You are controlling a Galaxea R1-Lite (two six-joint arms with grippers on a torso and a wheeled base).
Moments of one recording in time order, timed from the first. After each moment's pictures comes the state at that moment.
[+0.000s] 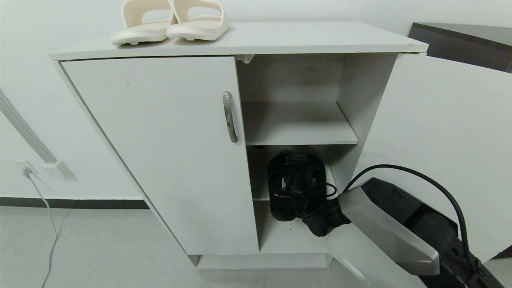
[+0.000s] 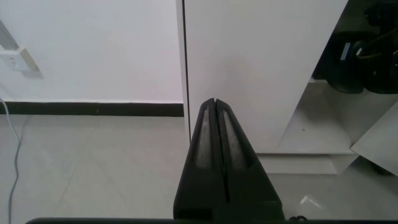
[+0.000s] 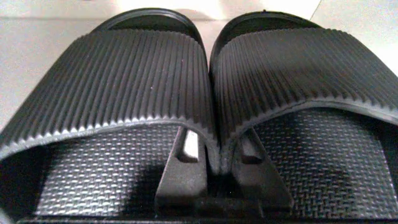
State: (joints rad) left arm 0.00 0.00 0.00 0.00 0.07 0.01; right arm 0.65 2.66 -1.75 -0.78 -0.67 0.12
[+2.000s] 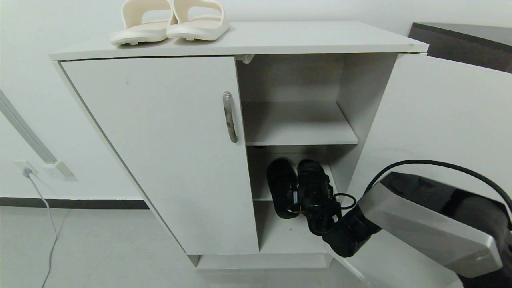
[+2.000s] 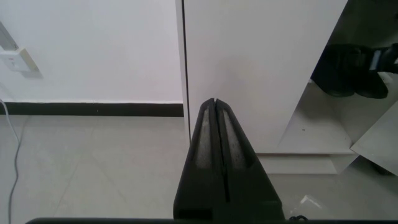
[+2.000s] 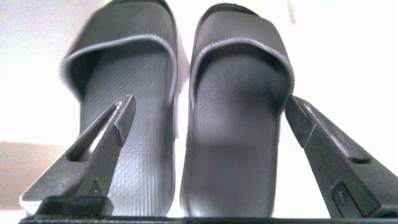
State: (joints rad) left arm 0.00 0.00 0.00 0.00 0.07 0.01; right arm 0.68 2.42 -1.25 -0.95 -0.65 0.12
